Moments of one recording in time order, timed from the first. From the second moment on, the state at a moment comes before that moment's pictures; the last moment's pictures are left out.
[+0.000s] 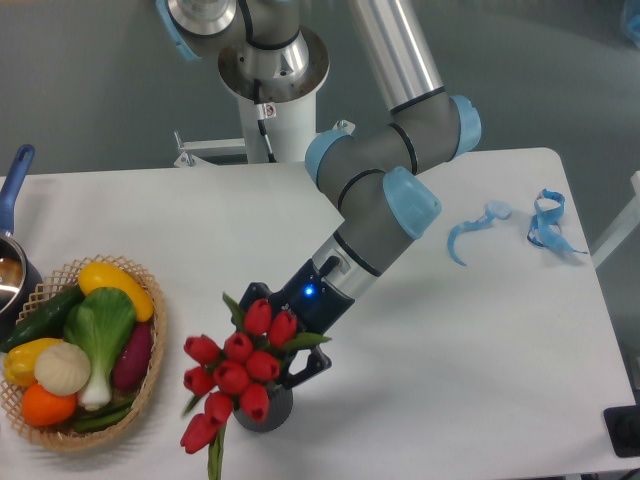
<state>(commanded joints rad) 2.49 -2.03 -1.65 -0.73 0.58 1.17</state>
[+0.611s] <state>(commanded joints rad) 2.49 -1.95 -1.61 -0.73 0.57 0.99</state>
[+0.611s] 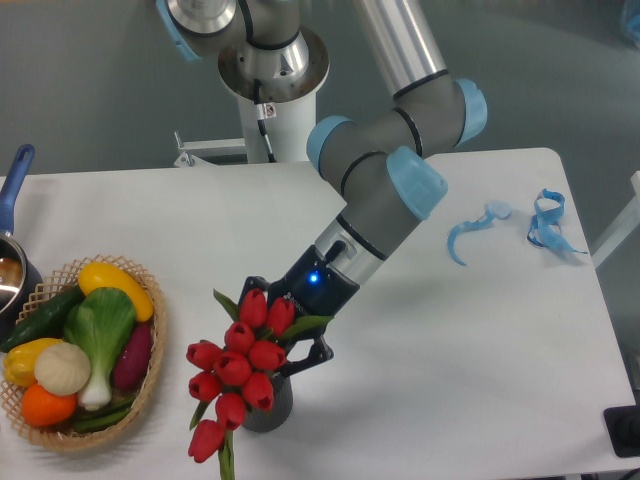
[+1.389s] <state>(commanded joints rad) 2.52 -1.93 -1.44 -0.73 0.57 0.75</state>
